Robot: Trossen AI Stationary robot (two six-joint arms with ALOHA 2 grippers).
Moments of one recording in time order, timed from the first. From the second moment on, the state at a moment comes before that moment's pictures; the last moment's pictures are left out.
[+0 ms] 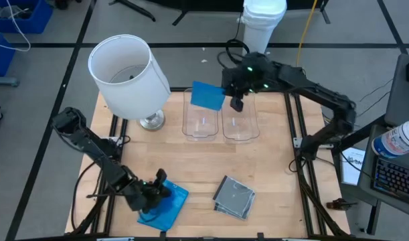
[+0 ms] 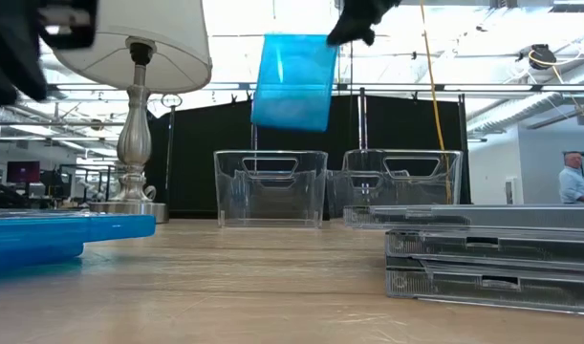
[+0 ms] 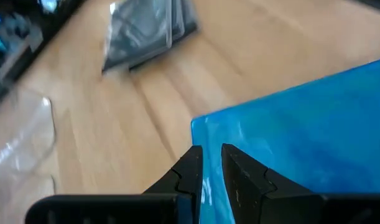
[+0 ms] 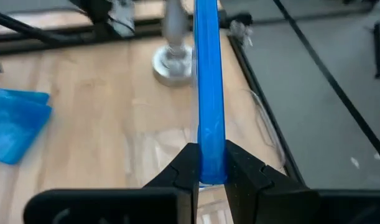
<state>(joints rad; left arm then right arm) -0.81 1.43 0.69 -0.08 -0.50 0.14 -0.44 1.56 1.70 -0.84 -0.18 -0.17</state>
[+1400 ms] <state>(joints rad) -0.74 1.43 0.69 -0.11 -0.50 -0.05 -0.49 1.89 1.94 -0.99 -0.37 -0.20</state>
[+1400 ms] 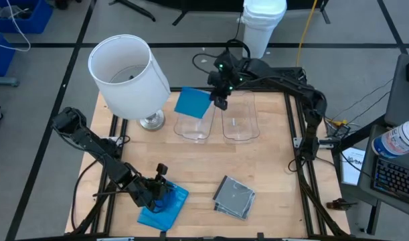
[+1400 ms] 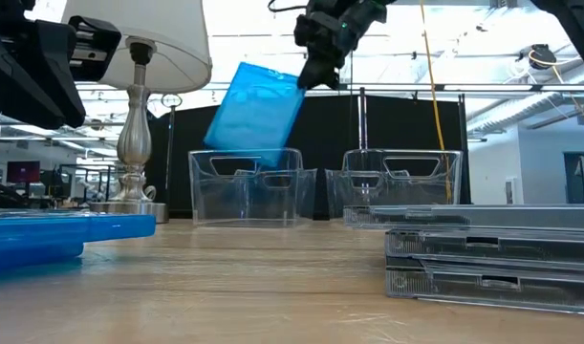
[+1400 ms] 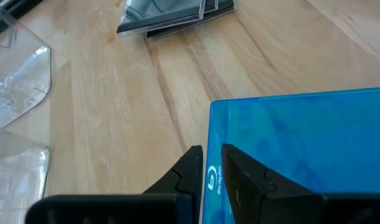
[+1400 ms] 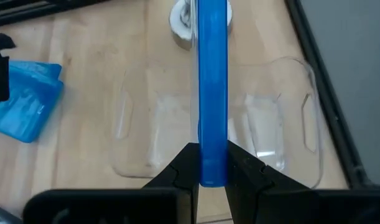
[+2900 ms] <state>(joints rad) -0.68 1.43 0.69 -0.11 -0.50 -0.03 -0.48 1.91 1.64 -0.88 -0.42 -0.24</state>
